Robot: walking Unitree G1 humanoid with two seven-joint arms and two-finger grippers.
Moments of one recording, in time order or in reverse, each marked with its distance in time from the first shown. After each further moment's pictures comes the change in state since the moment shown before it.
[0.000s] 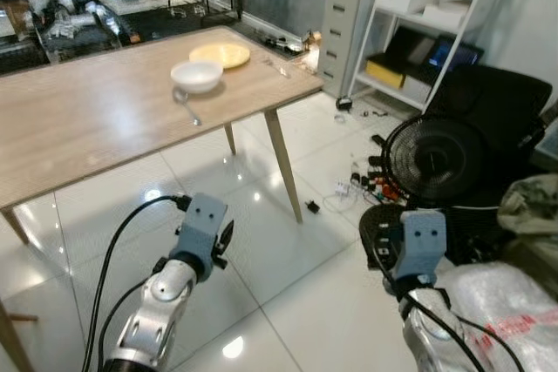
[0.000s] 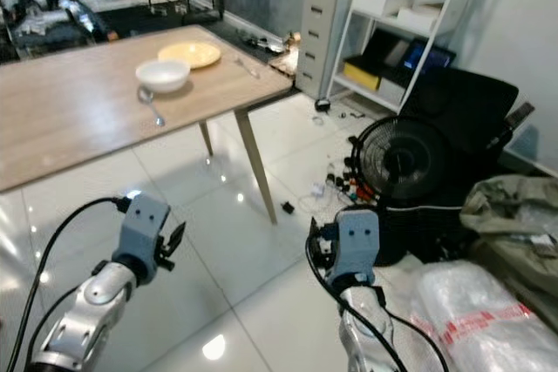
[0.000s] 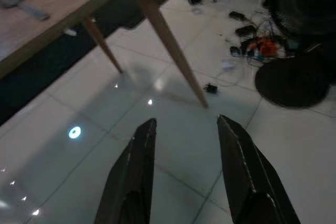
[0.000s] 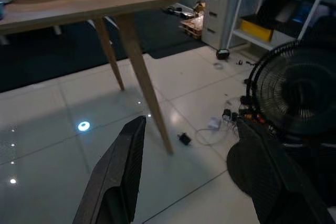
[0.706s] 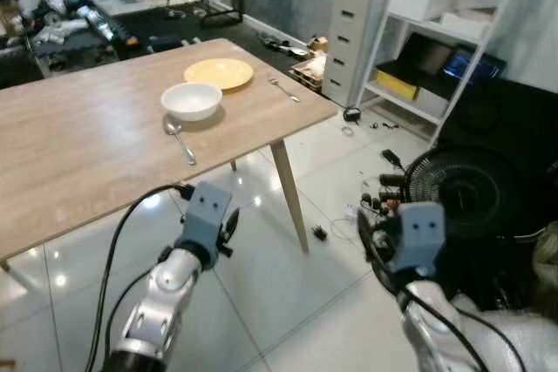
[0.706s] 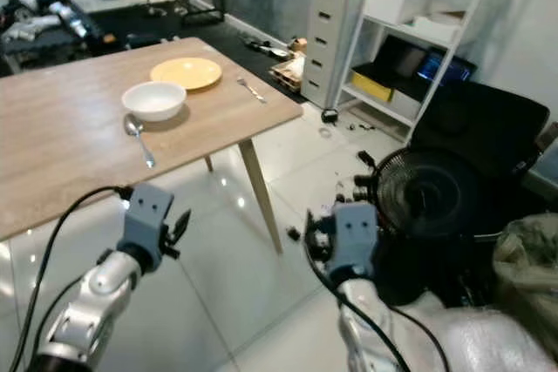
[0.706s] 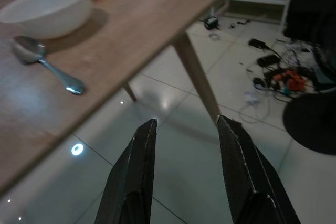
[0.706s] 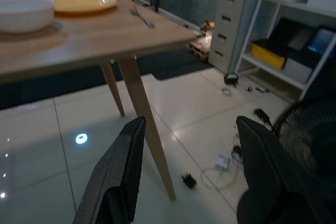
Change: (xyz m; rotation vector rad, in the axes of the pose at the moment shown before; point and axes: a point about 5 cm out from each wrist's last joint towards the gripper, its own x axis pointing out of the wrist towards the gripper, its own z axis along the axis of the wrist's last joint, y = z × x) left arm 0.000 0.002 0.008 0.001 -0.036 0.006; right arm 0.003 0.002 0.011 0.000 -0.037 0.018
